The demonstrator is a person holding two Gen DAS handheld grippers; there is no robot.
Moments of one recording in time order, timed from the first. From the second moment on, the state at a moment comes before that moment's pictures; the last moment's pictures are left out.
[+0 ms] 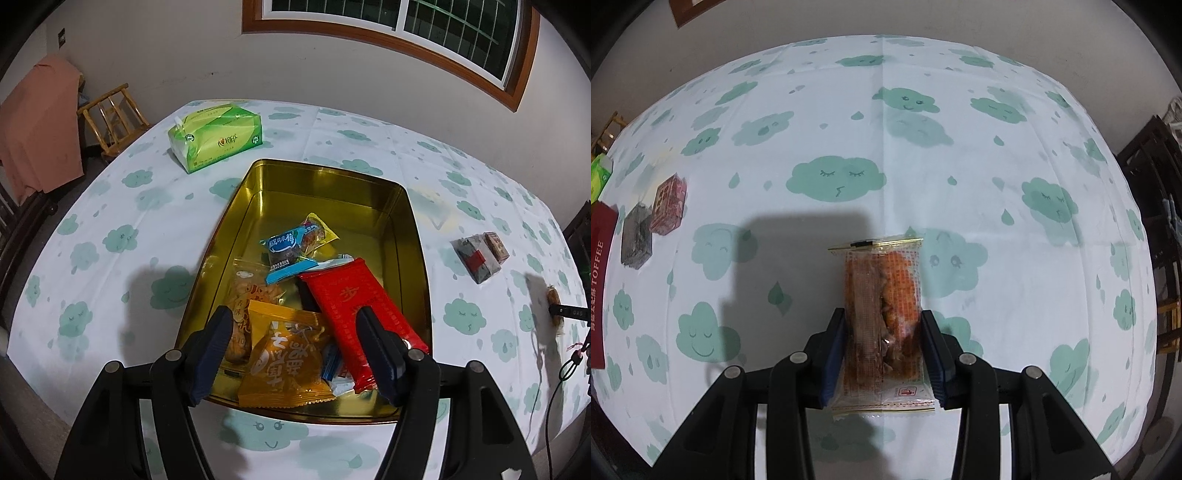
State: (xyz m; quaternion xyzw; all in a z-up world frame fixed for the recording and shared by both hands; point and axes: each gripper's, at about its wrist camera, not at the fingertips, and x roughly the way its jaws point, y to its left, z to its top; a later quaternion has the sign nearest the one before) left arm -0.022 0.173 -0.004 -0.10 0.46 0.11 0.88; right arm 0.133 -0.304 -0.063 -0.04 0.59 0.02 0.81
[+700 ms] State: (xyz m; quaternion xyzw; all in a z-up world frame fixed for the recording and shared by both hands) left arm -0.039 0.186 -0.003 -0.12 0.45 0.11 0.88; right arm 0.107 -0.275 -0.047 -0.04 0.53 -0.02 0.85
